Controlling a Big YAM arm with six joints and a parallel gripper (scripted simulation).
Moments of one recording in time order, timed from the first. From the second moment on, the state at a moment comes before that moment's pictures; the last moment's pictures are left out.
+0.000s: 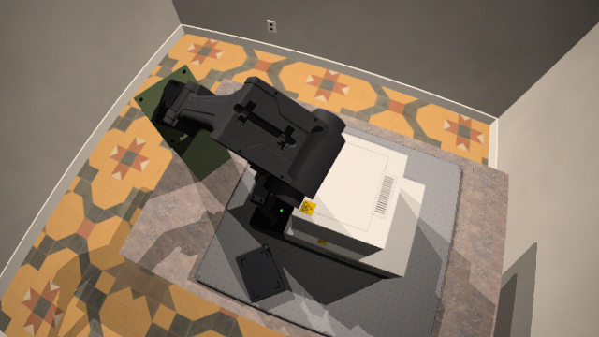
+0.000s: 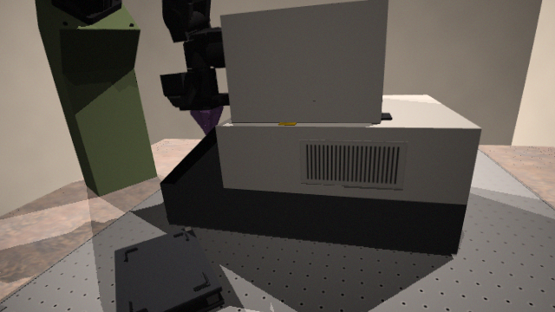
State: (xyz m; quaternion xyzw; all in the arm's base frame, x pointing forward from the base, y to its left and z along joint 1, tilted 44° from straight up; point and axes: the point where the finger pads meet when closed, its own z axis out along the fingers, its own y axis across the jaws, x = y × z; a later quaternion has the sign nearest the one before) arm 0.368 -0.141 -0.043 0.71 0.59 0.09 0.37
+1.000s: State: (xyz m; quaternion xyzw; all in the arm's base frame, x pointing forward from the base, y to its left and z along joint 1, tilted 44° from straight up) arm 0.369 -0.141 -0.043 0.71 0.59 0.09 0.37
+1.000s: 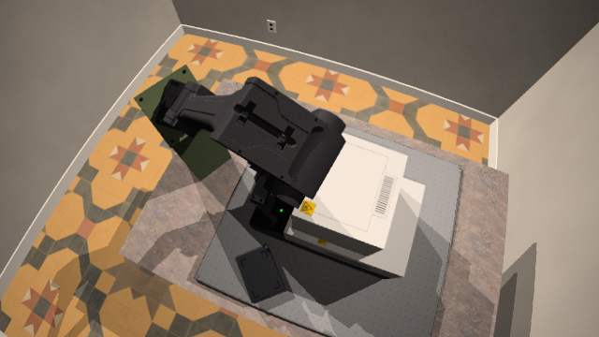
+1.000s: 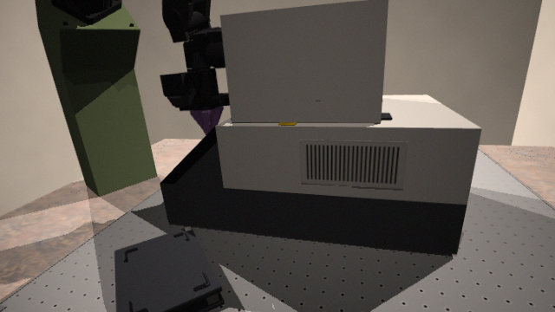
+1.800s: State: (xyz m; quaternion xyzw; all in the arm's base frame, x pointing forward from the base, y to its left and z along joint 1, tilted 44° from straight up) arm 0.368 -0.143 -0.043 0.71 0.59 0.09 0.37
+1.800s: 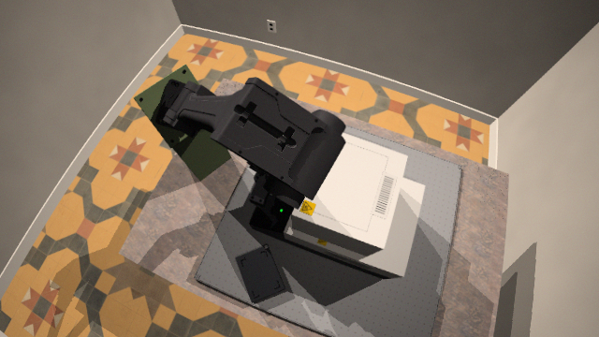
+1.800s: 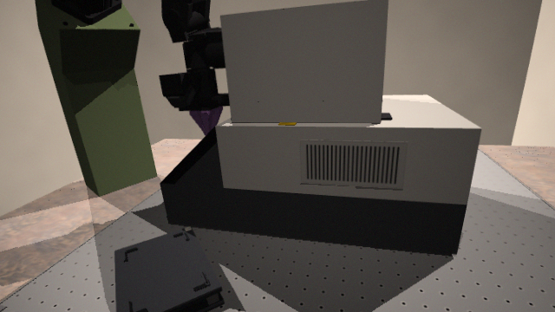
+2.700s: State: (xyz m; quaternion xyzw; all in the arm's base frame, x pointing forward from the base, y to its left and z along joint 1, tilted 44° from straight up) arm 0.366 -0.142 -0.045 0.71 0.59 0.09 0.37
